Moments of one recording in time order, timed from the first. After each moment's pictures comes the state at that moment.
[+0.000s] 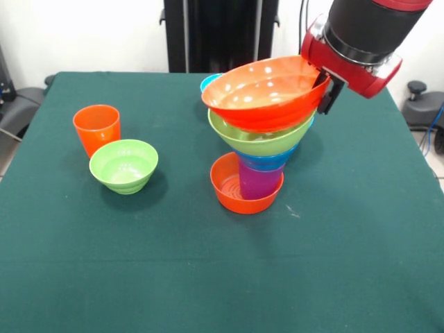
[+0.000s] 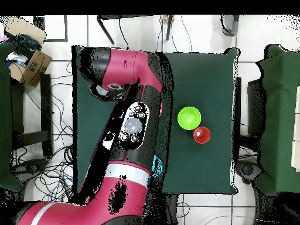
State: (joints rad) arm 0.11 -0.35 -0.36 0.98 0.19 1.27 2.25
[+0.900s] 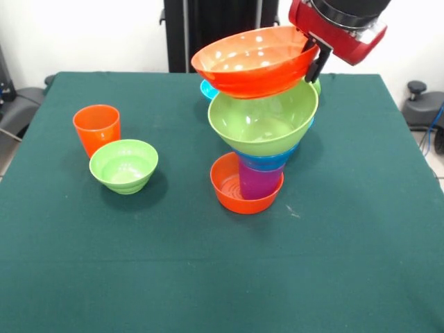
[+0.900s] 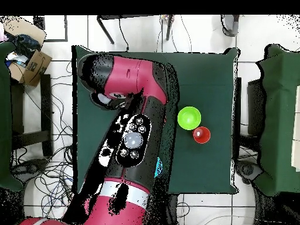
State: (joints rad) arm 0.13 -0.43 -0.40 1.09 0.19 1.27 2.25
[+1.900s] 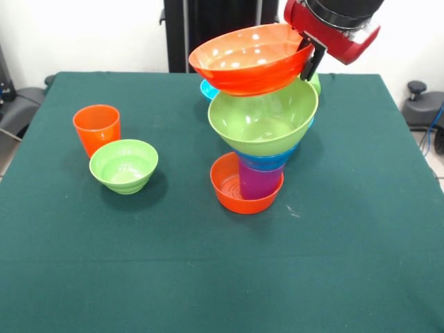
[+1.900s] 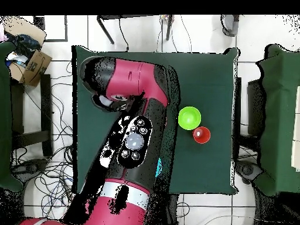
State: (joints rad) arm 0.13 -0.43 -0.40 1.11 0.19 1.27 2.25
